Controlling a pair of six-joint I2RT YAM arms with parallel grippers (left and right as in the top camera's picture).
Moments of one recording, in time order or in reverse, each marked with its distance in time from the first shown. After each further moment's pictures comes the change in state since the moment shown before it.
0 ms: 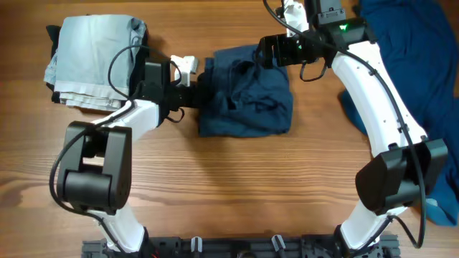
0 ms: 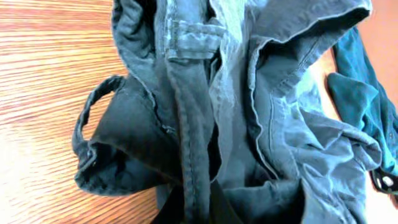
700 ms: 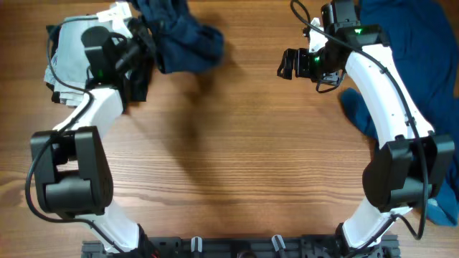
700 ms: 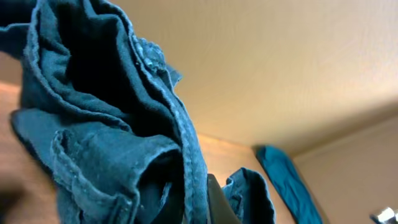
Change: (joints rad) left arm 0.246 -0.030 0.136 0.491 -0.024 -0.414; right arm -0.107 0.000 -0.113 -0.113 0.063 0.142
